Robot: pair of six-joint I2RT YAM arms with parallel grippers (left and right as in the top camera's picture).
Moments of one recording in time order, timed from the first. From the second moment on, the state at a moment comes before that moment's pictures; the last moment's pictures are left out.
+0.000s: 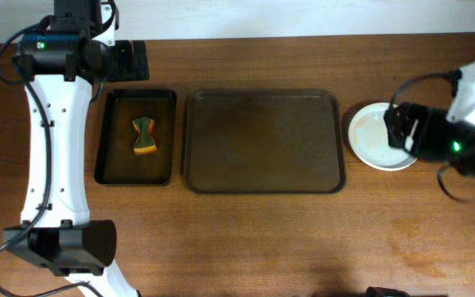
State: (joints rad) left arm -0.03 1.92 2.24 -1.30 -0.06 -0.06; right arm -0.16 1.22 1.75 -1.32 -0.25 0.11
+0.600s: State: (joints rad) left arm -0.03 1.92 2.24 -1.31 -0.05 -0.06; right arm -0.06 0.35 0.51 -0.20 -0.20 -0.07
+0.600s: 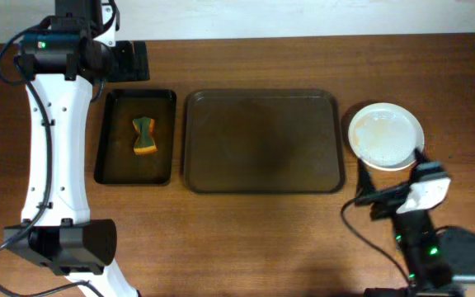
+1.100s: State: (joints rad) left arm -0.03 1.92 2.24 -1.31 -0.05 -0.06; right arm 0.00 0.01 0.01 -0.05 -0.20 -0.06
